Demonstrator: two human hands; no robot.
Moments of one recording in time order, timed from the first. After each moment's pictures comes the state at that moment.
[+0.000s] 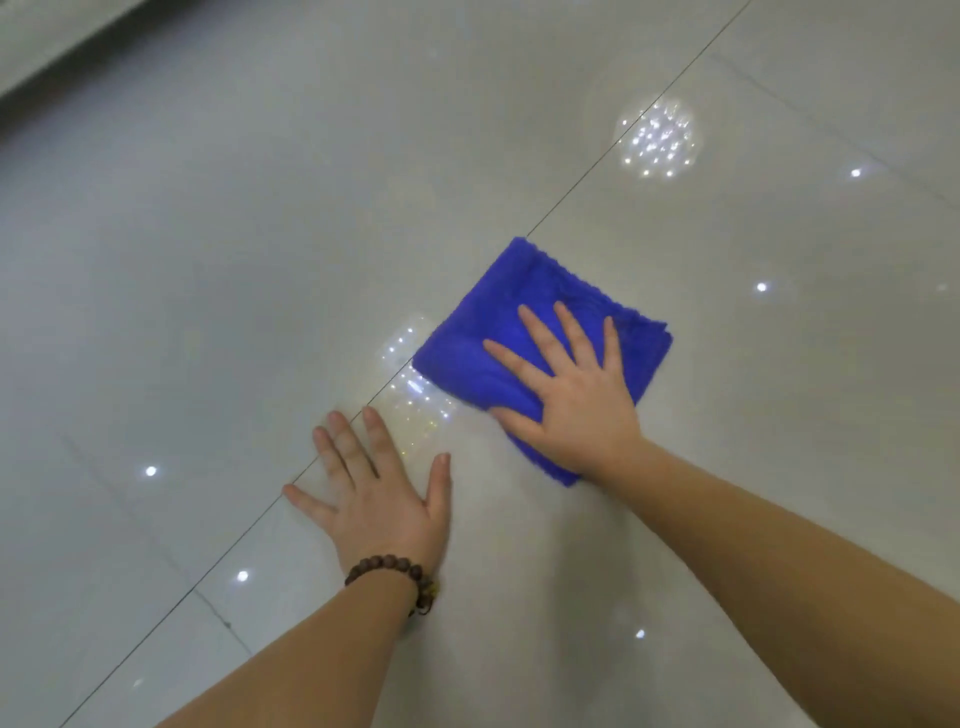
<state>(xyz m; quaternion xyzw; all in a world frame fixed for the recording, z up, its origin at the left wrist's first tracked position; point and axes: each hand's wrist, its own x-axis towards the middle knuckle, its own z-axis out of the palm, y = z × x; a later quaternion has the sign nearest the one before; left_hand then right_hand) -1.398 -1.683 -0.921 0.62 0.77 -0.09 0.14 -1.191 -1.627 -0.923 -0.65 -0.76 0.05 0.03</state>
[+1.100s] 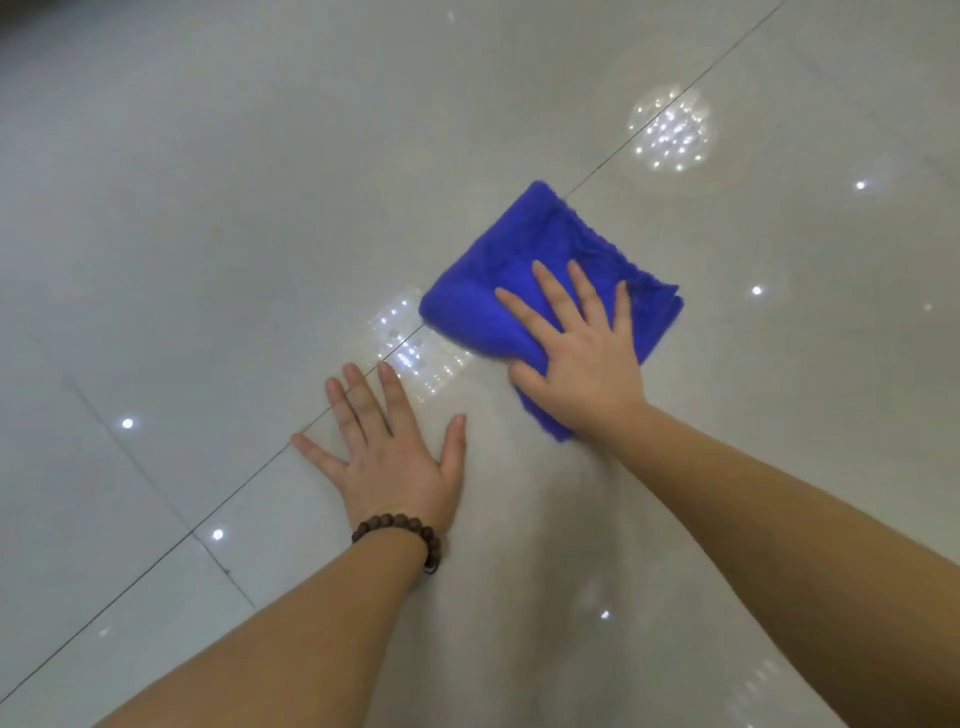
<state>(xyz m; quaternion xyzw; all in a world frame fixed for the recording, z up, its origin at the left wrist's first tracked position) -1.402 -1.683 -0.925 0.62 0.77 -0.07 0.14 -1.209 -1.616 -0.919 -0.66 -0.74 0.07 -0.01</state>
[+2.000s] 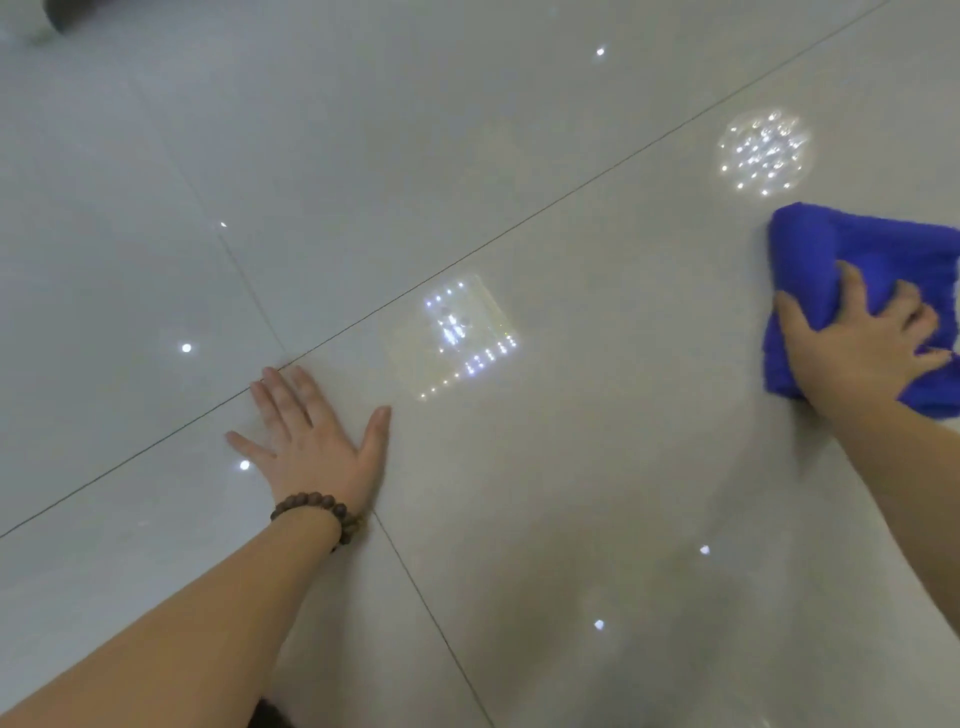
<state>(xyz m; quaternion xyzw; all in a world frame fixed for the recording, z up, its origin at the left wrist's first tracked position) -1.520 -1.798 -0.916 0.50 0.85 -0.09 0.14 -1.071 -1.676 -0.901 -0.89 -0.46 0.06 -0.03</state>
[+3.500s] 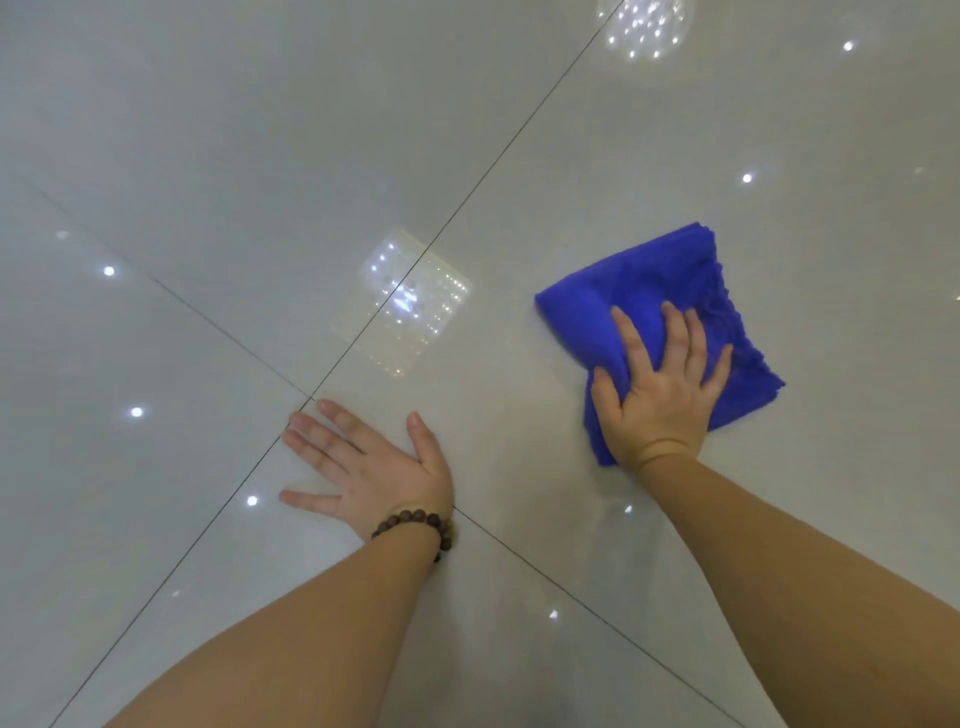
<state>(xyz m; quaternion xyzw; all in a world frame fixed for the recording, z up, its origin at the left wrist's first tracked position) -1.523 -1.802 -0.917 0.51 0.84 -0.06 0.18 -1.289 -1.811 -0.922 -0.85 -0.53 0.03 0.03</state>
